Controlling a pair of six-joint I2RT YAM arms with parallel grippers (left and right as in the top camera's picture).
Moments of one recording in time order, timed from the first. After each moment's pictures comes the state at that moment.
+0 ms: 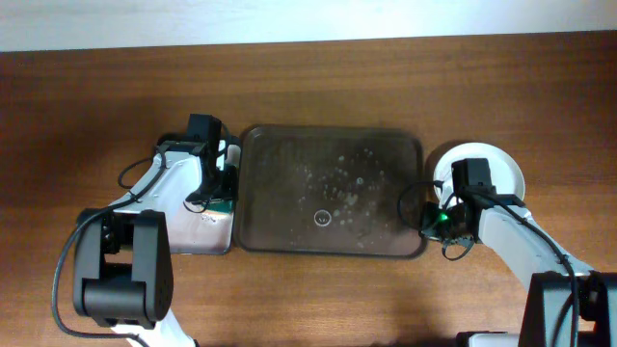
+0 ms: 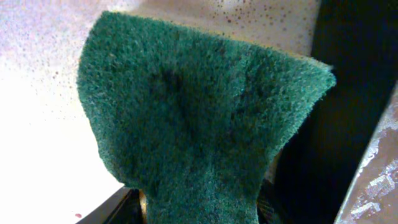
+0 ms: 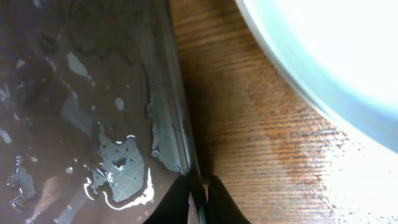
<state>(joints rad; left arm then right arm) -0.12 1.89 1.17 -0.70 0.00 -0.17 -0.03 1.52 0.71 -0.56 -0.21 0.26</state>
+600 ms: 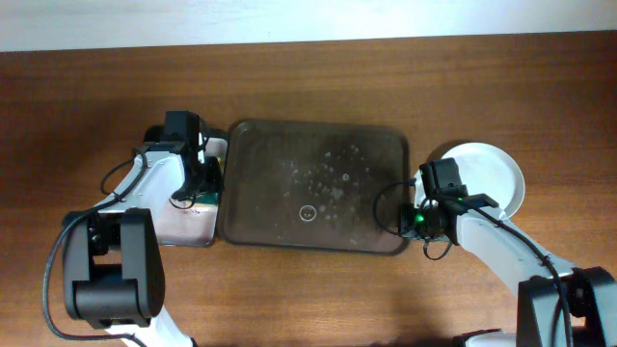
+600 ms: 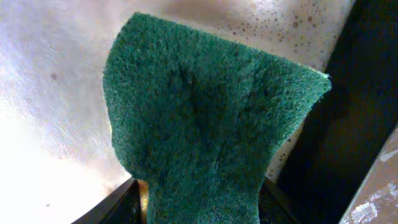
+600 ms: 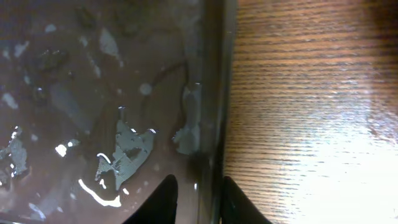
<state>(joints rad) -0.02 1.89 1.17 -0.64 -0.01 -0.24 0.15 1.52 0.71 -0.49 -0.17 0.26</state>
